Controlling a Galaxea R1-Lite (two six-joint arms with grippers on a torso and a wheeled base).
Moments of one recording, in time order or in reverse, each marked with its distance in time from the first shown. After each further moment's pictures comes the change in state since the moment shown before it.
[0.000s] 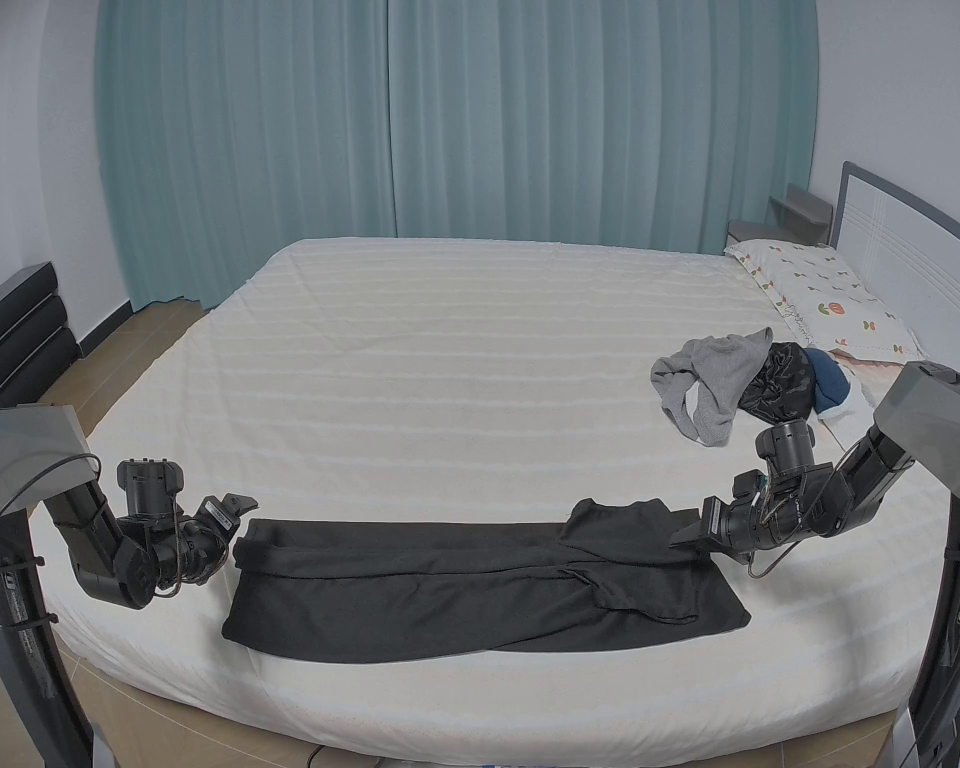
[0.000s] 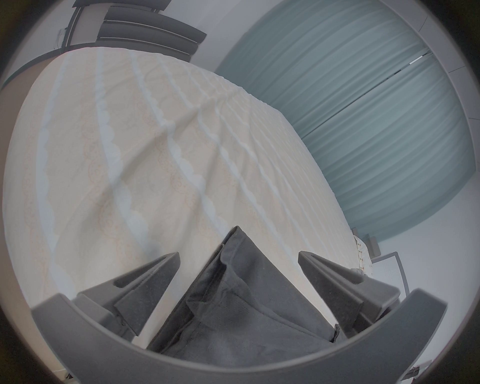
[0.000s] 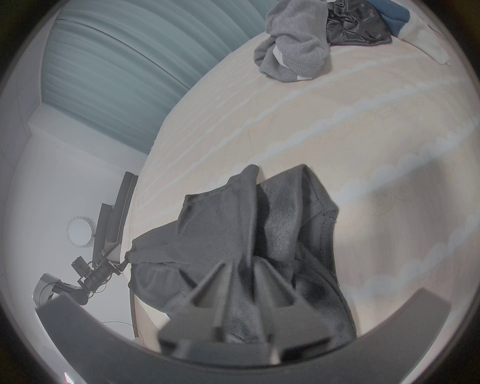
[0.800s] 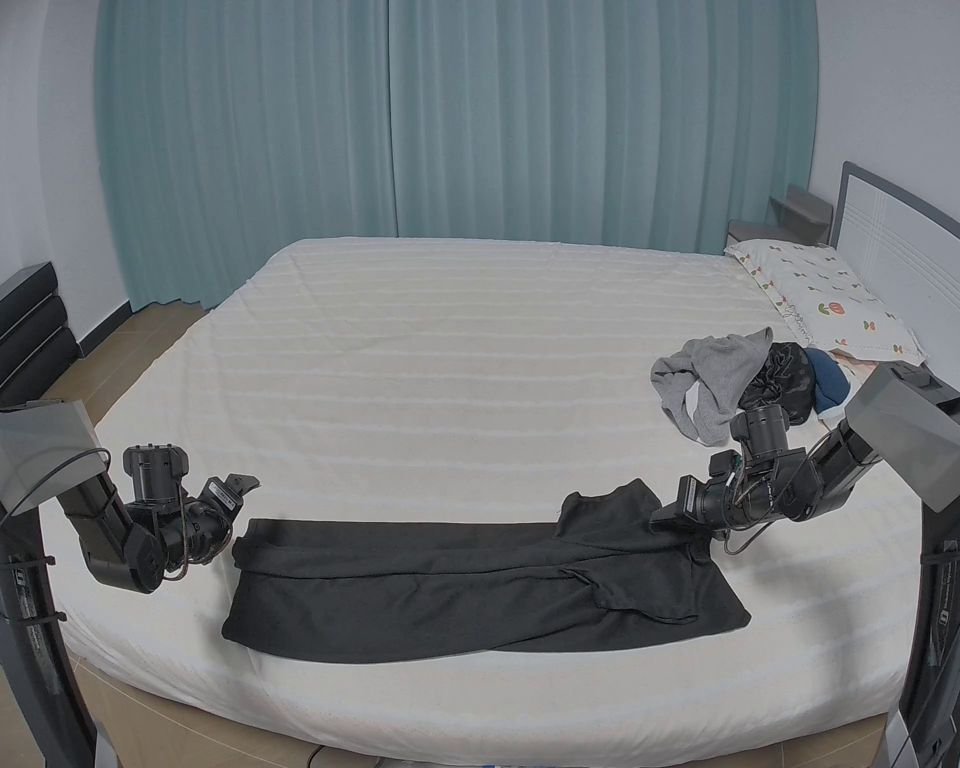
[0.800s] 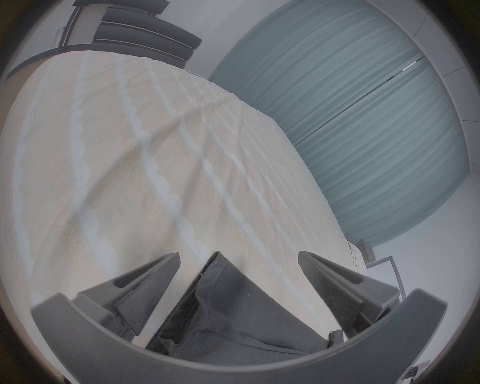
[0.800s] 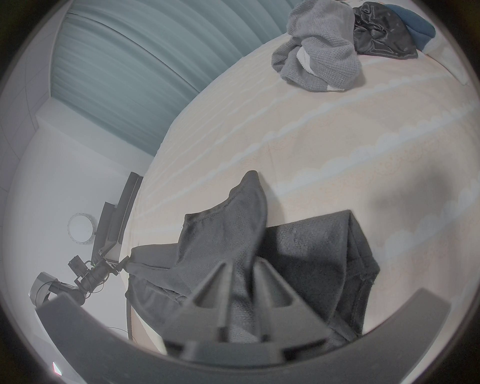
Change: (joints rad) left arm 0.006 0.053 -0.110 -0.011 -0.001 -0.006; right arm 0.029 0.110 -0.197 0.012 -0.011 0.001
